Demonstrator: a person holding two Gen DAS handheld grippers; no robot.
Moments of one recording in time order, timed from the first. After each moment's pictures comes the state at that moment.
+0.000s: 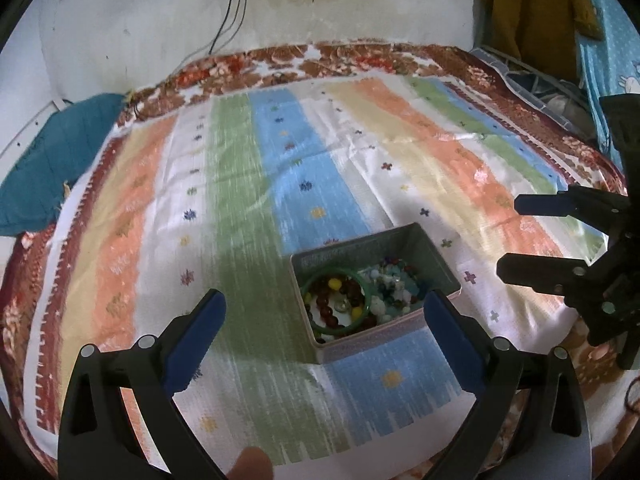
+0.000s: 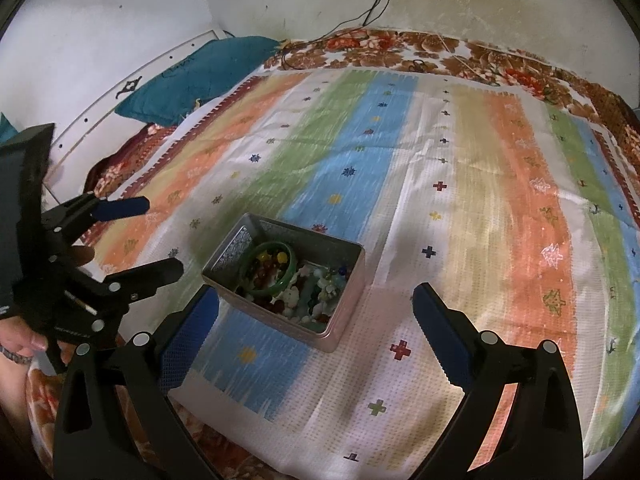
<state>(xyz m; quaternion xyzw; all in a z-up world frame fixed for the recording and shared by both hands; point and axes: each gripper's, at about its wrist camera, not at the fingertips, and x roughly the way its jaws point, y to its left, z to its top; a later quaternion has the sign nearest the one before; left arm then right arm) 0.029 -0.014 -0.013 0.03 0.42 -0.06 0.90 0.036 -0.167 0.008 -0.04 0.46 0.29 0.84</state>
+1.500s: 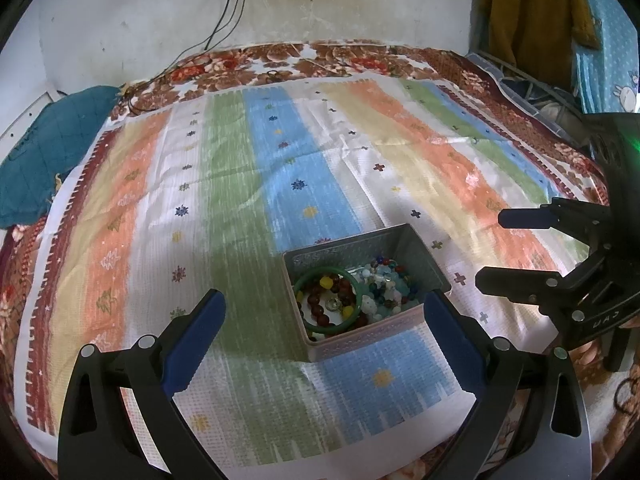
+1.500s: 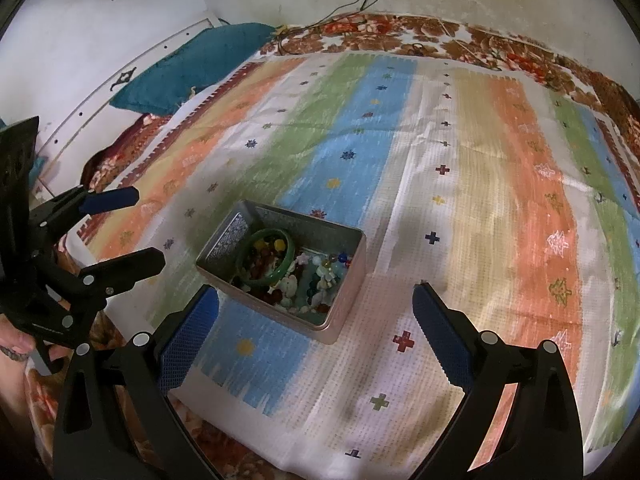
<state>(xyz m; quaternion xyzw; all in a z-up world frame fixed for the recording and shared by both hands) 0.027 -0.011 -0.016 0.01 0.43 -0.08 0.90 0.040 -0.163 -0.003 -0.04 0.49 0.28 0.83</state>
